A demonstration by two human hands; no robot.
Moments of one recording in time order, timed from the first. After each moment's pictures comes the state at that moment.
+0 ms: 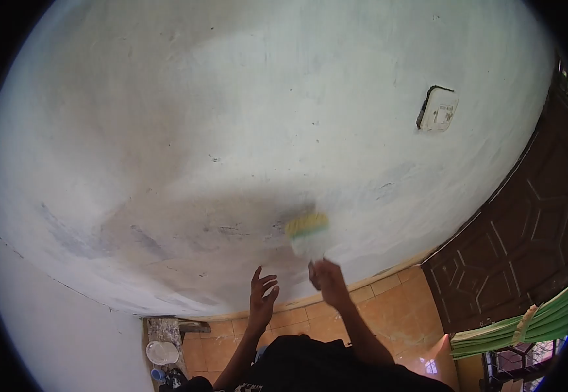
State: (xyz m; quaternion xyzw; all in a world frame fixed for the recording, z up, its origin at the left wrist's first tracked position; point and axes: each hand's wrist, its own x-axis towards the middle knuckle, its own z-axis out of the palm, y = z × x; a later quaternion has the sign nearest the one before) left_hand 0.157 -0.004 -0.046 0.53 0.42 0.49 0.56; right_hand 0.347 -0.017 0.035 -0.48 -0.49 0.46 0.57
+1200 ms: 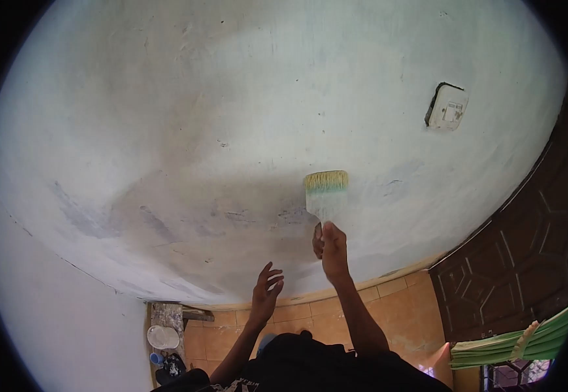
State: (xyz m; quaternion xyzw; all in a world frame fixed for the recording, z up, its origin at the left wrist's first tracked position) left_hand 0.162 -0.020 -0.030 0.54 0.44 0.46 0.55; right_hand 0.350 0.020 0.065 -0.38 -0.44 0.48 0.65
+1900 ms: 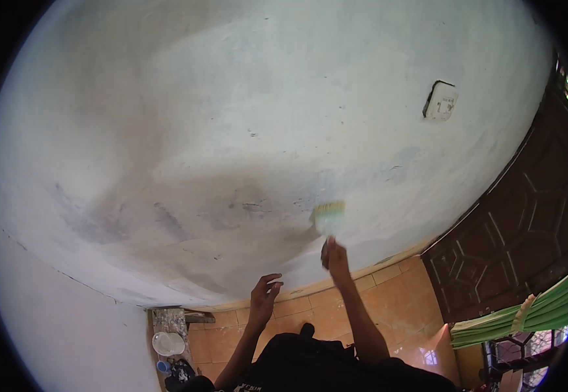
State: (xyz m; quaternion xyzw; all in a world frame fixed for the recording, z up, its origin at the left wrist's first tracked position) left_hand 0.105 -0.040 -0.036 0.53 0.43 0.44 0.58; right_hand 0.337 0.005 -0.059 -0.53 -0.45 0.37 0.62
